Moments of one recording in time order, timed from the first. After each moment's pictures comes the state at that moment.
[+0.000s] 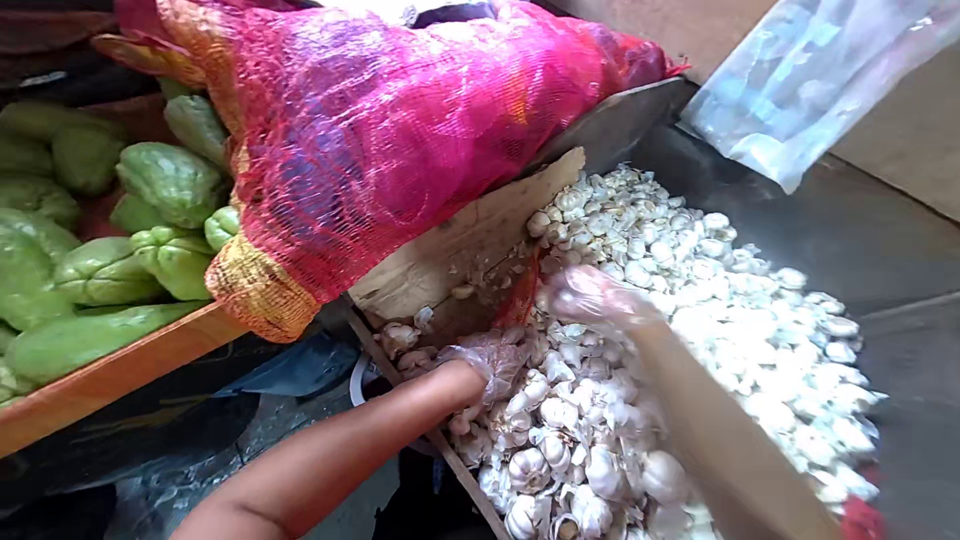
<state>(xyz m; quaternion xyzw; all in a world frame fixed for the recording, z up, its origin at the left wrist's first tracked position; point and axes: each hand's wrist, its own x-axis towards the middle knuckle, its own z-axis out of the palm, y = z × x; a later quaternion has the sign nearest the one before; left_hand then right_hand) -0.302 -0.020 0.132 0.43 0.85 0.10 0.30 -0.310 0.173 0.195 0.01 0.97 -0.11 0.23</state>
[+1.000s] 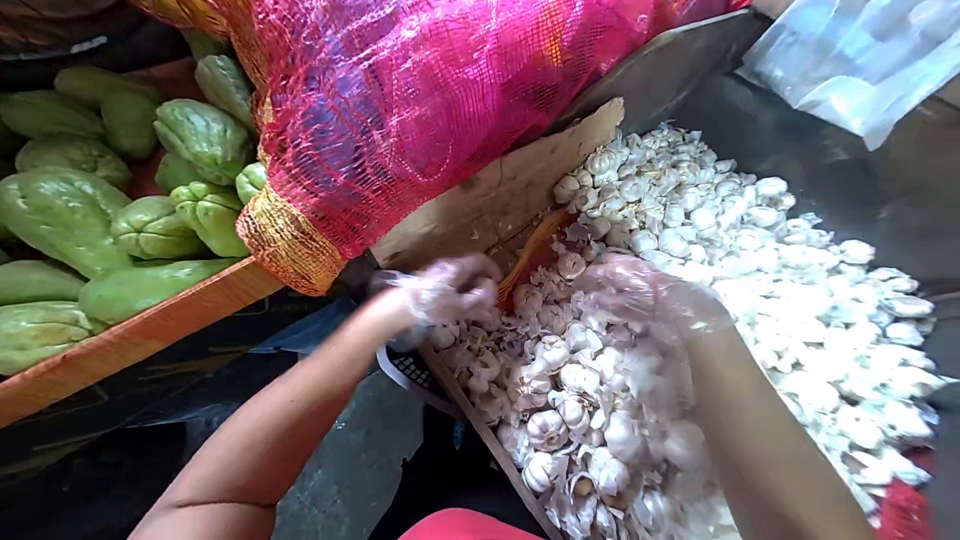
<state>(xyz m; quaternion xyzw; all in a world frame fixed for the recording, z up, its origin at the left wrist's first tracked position) -0.340 -0.112 0.156 0.34 0.78 0.44 0.29 -0.268 0.185 0.197 -0.10 0.97 -0.13 0.18</state>
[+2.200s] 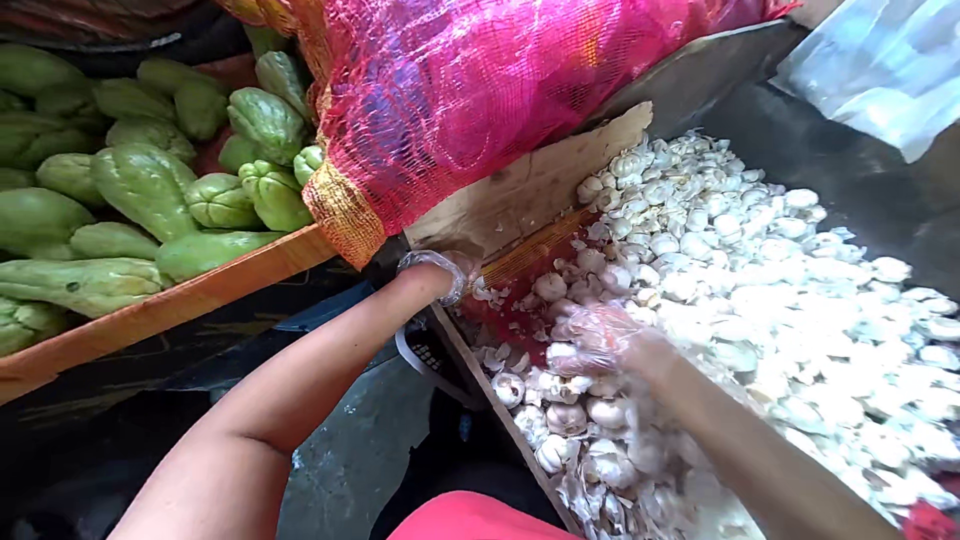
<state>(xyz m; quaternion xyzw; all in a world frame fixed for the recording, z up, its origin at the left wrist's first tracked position) -0.371 -0.120 0.110 0.28 0.92 0.06 0.28 -0.242 0.117 0.164 -0.16 0.92 0.01 0.35</state>
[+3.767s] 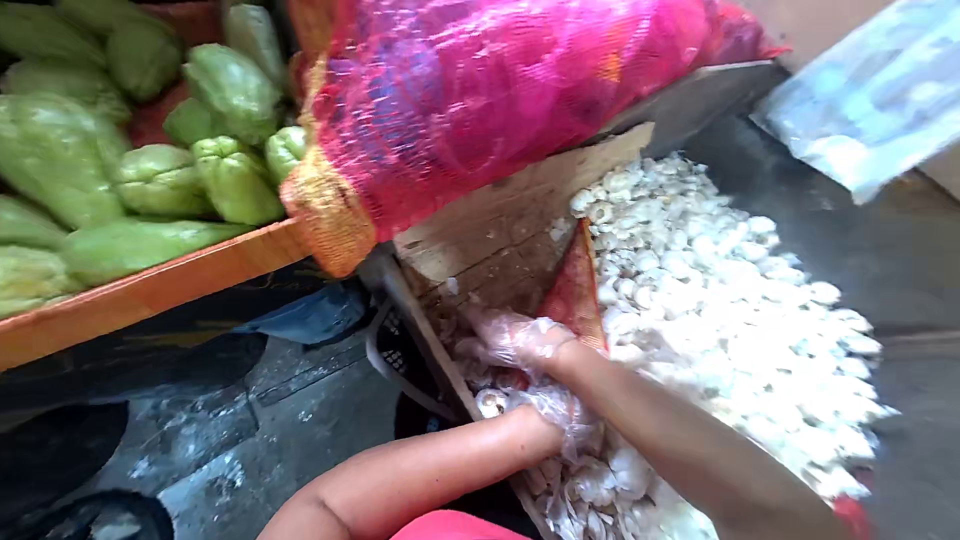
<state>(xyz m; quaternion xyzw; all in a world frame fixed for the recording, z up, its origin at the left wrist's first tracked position) -0.195 -0.006 0.092 0.44 0.77 0.27 0.37 -0.290 0.039 0.120 -0.17 0.91 -0.12 0.35</state>
